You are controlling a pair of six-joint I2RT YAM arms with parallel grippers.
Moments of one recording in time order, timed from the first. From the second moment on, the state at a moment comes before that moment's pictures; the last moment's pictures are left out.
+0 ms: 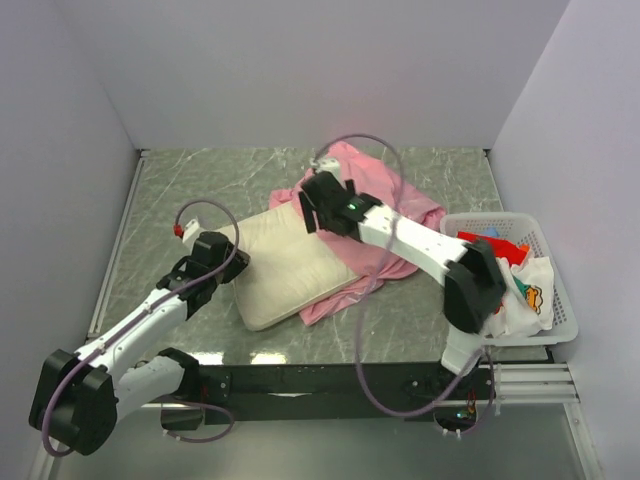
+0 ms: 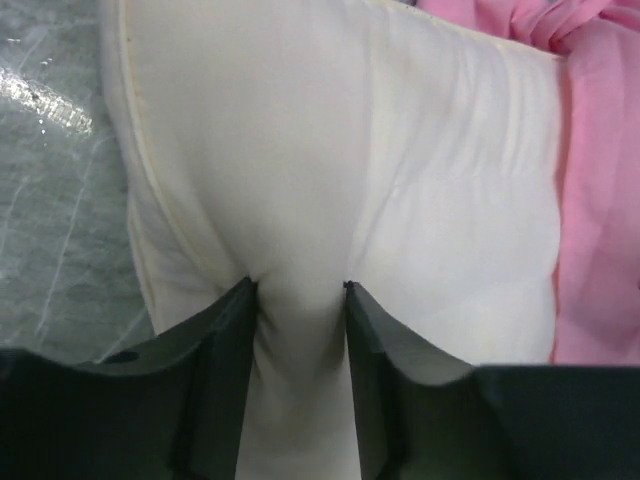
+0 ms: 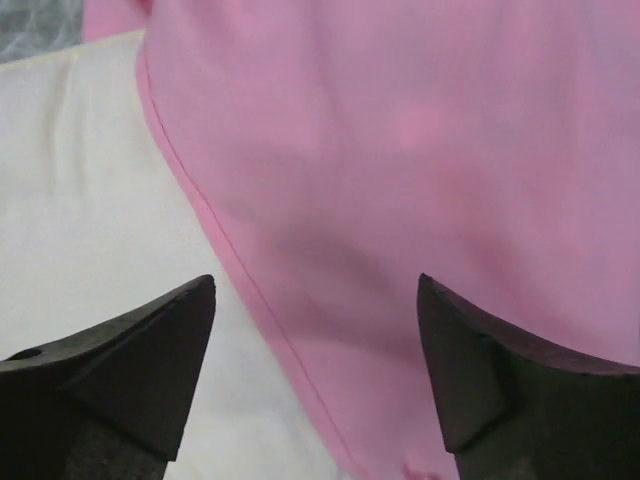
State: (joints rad) left arm -0.42 1.01 0.55 -0.20 -0.26 -1.01; right arm 0.78 1.86 1.59 -0.55 0.47 0.32
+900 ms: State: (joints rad) left arm -0.62 0.90 0.44 -0.35 -0.32 -1.18; right arm 0.74 1.20 0.42 0.03 0.35 0.83
